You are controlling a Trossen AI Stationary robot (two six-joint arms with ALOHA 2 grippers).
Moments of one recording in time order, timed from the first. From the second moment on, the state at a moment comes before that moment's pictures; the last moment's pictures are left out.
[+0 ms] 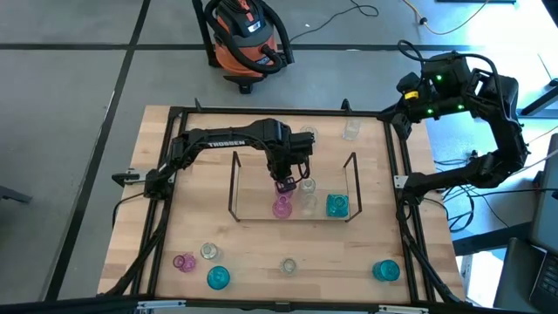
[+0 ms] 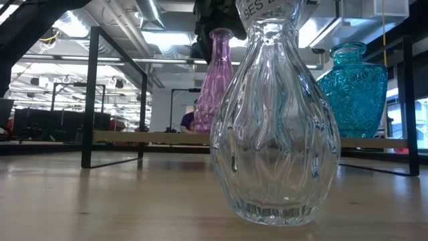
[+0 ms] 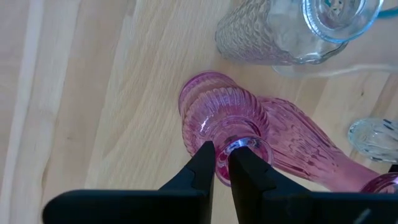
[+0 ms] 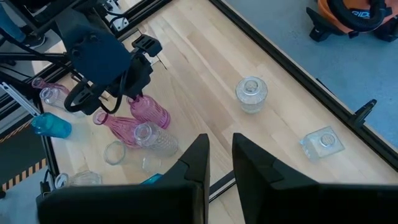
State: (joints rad) left arm 0.11 2.17 2.23 -1.45 0.12 -0.25; right arm -0.56 1.25 2.03 -1.57 -0.21 0.15
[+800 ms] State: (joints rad) left arm 0.11 2.17 2.28 -1.49 0.09 -0.26; right arm -0.56 1.25 2.03 -1.57 -0.21 0.15
